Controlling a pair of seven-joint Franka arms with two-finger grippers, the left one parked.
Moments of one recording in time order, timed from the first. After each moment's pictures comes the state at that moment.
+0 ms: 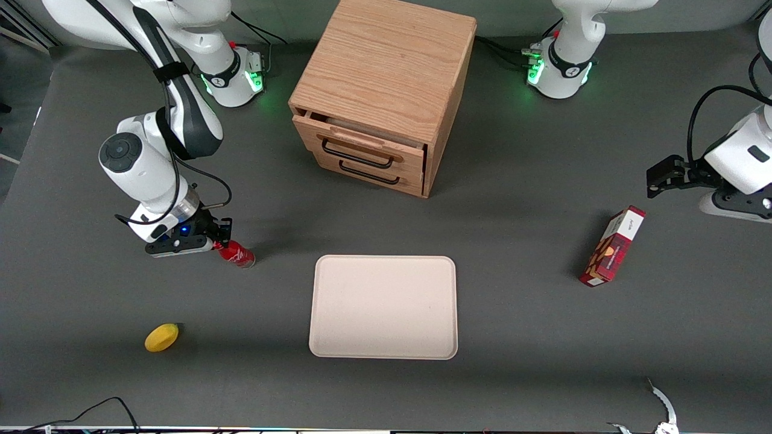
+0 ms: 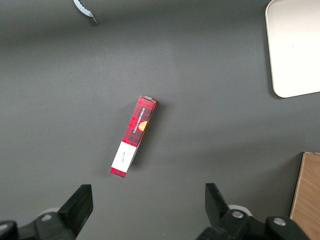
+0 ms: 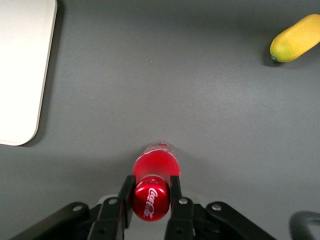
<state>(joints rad) -0.01 0.16 0.19 -2.20 -0.09 2.51 0.13</state>
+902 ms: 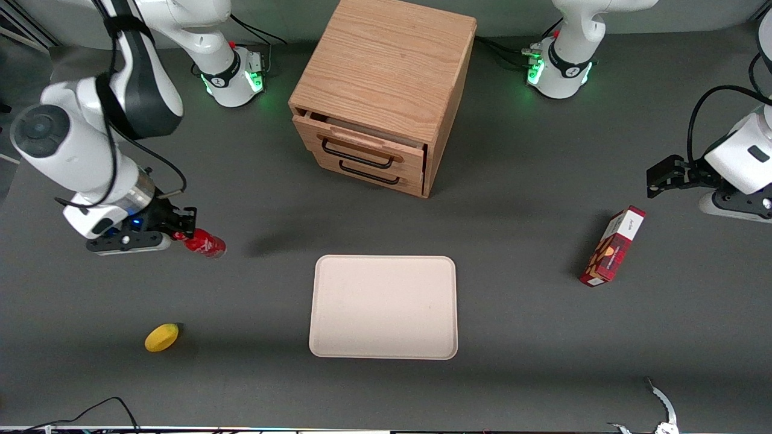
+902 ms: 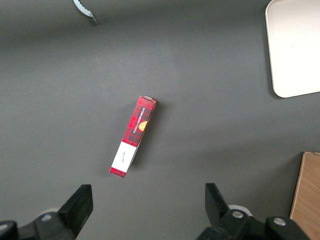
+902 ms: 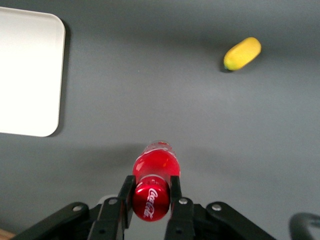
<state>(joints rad) -0.02 0.09 0.18 -1.85 -0.09 1.98 0.13</state>
